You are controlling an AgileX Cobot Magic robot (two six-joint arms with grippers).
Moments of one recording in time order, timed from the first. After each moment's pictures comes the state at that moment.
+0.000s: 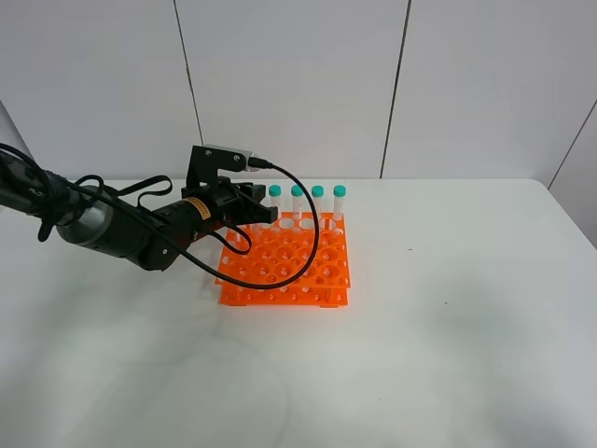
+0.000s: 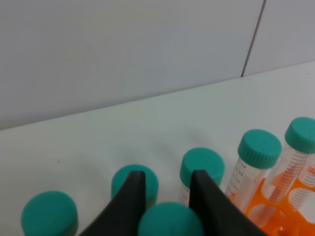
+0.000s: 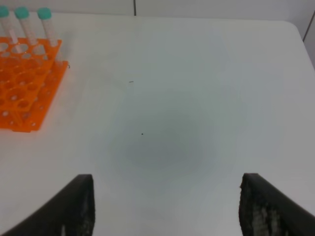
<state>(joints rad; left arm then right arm) -0.38 2.11 -1.01 0.07 -0.75 -0.14 -0.10 -0.01 -0.49 0.11 1.03 -0.12</state>
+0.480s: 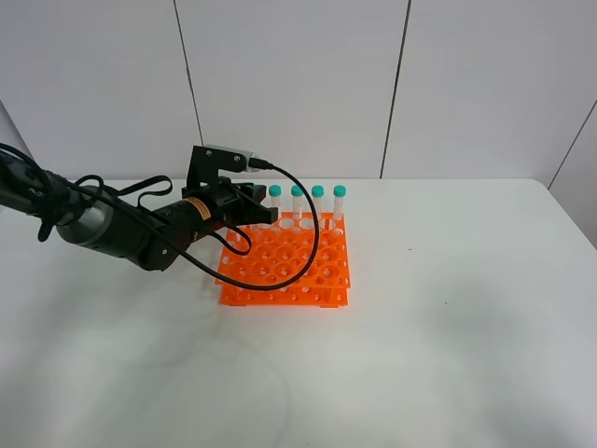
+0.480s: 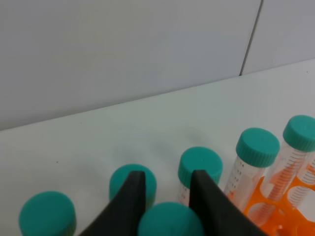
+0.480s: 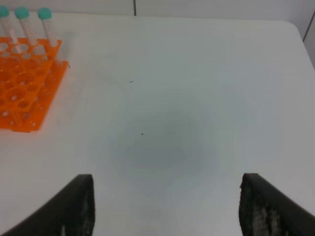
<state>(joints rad) -0.38 2.11 -1.01 0.07 -0.75 -0.14 -0.10 -0.01 -0.49 0.11 1.03 -0.12</state>
